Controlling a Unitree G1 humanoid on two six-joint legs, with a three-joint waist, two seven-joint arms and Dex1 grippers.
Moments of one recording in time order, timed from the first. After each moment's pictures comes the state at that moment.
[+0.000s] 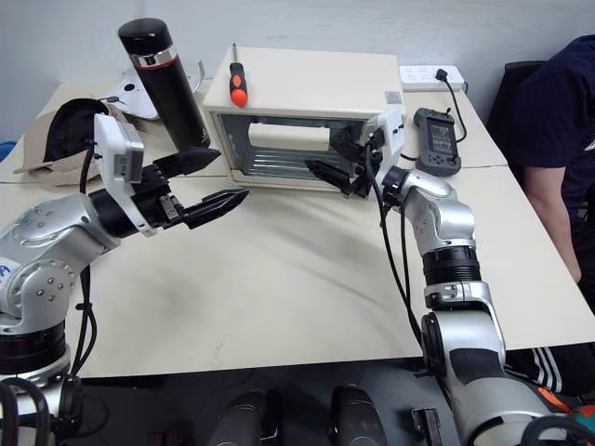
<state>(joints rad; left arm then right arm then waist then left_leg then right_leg) -0.54 0.68 0.20 -0.40 -0.70 0.75 -0.60 -0.96 -0.34 -0.08 0.48 0.44 0.41 0.92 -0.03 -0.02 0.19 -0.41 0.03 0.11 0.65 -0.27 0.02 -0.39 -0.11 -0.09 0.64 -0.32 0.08</state>
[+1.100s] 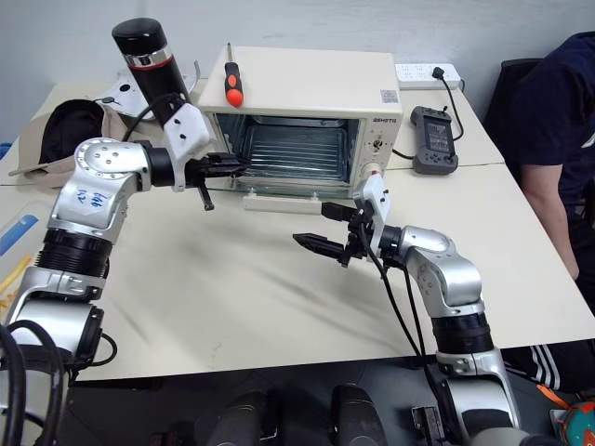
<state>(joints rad) -1.00 0.64 -0.18 0.44 -0.12 0.19 -0.96 -0.54 -0.39 0.00 -0.05 0.49 0.57 0.98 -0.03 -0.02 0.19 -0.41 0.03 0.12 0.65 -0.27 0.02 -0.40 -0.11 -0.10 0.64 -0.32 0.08</state>
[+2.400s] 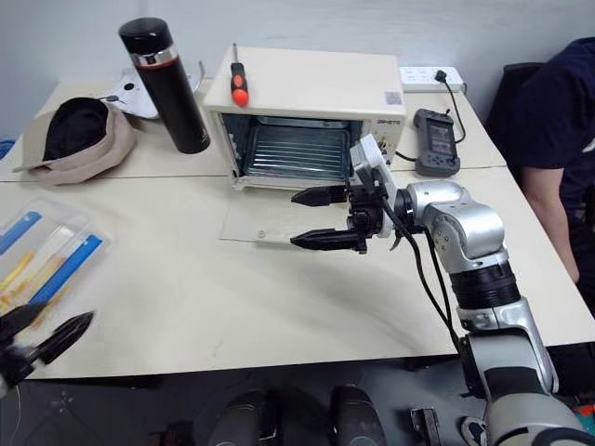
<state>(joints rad) 0.37 0.43 1.26 -0.83 -0.49 1.16 -0.77 -0.88 -0.52 0.15 0.16 0.59 0.55 1.35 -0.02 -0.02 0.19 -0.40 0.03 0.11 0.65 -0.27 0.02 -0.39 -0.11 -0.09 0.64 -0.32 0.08</state>
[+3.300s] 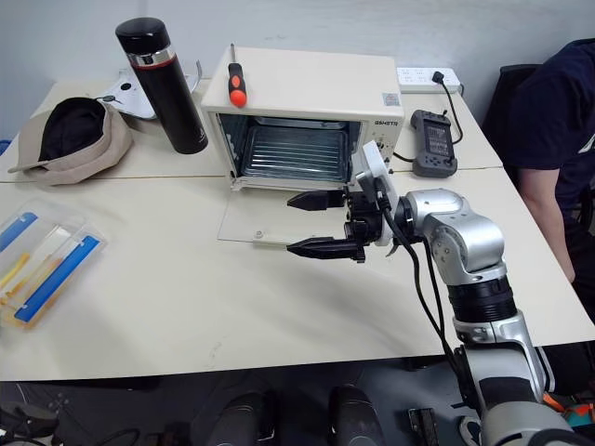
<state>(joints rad) -0.41 0.70 1.27 -0.11 -0.26 1.62 -0.03 -0.75 -0.52 0.06 -0.04 0.64 0.63 1.29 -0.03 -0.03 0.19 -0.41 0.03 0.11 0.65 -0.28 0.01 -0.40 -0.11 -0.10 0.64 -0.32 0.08</state>
